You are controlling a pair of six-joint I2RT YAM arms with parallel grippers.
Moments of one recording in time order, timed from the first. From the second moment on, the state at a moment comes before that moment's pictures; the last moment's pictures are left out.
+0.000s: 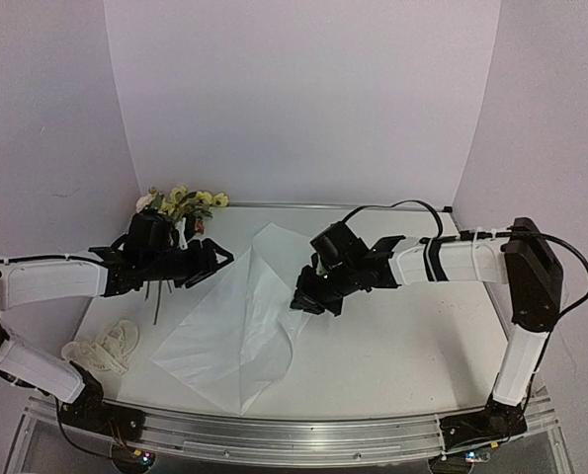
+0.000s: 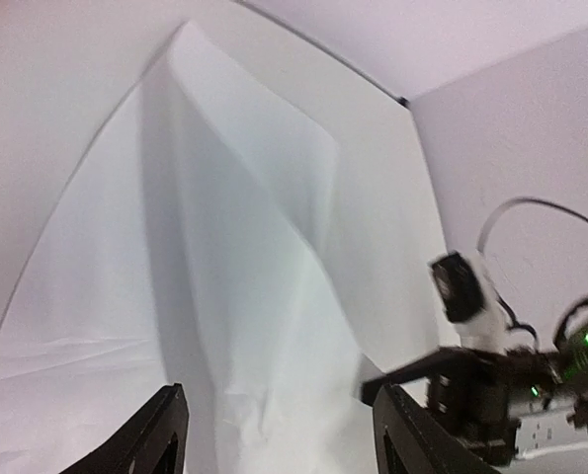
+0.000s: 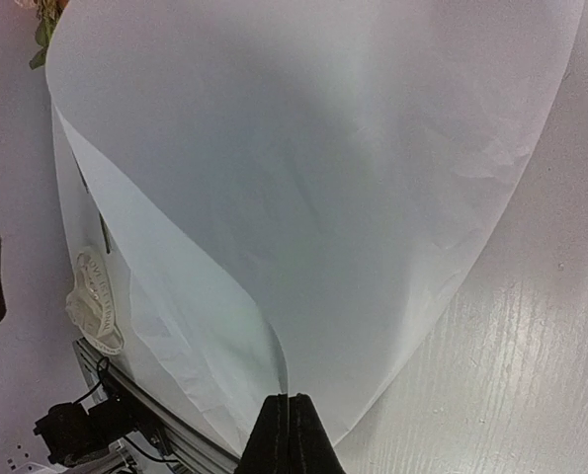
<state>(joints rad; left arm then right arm) -0.61 1.30 0.75 0.05 0.26 -0.79 0.90 1.87 1.30 -0.31 -0.21 1.11</state>
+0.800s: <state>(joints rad) -0.54 1.70 0.71 0.19 0.26 -1.02 0.93 1.81 1.34 -0.47 -0.05 1.00</state>
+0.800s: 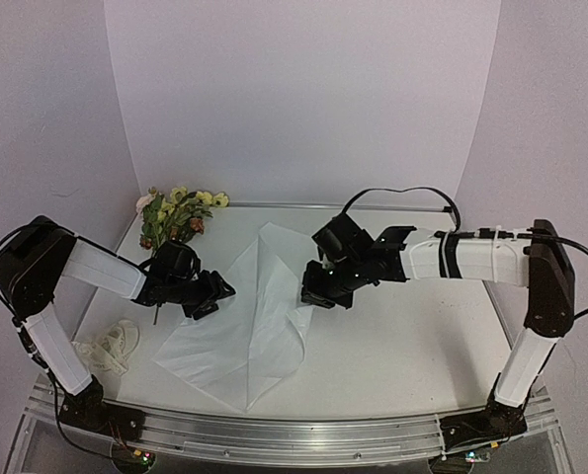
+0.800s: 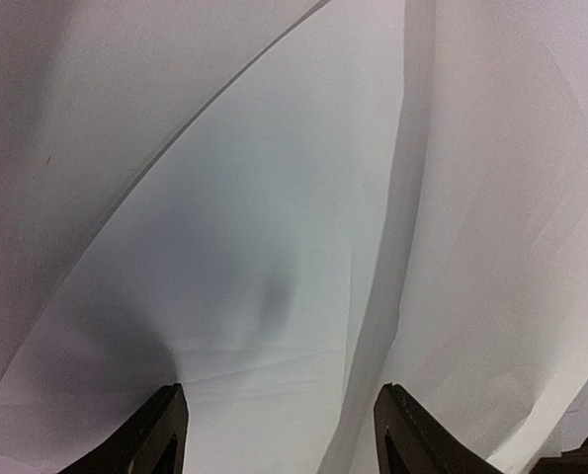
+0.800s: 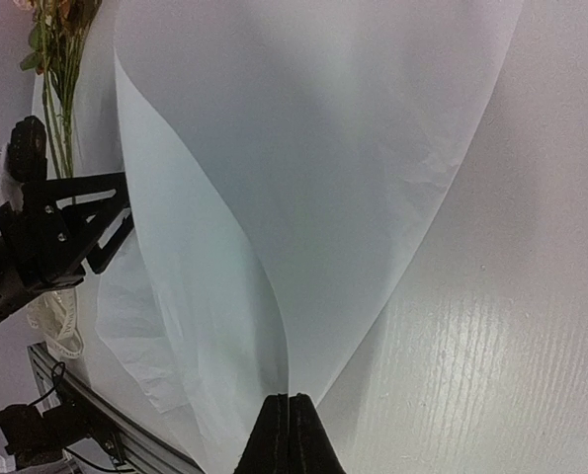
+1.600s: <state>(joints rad) -0.50 1.76 0.77 0.23 0.24 -1.01 1.12 1.43 0.93 -0.81 0.41 1.20</state>
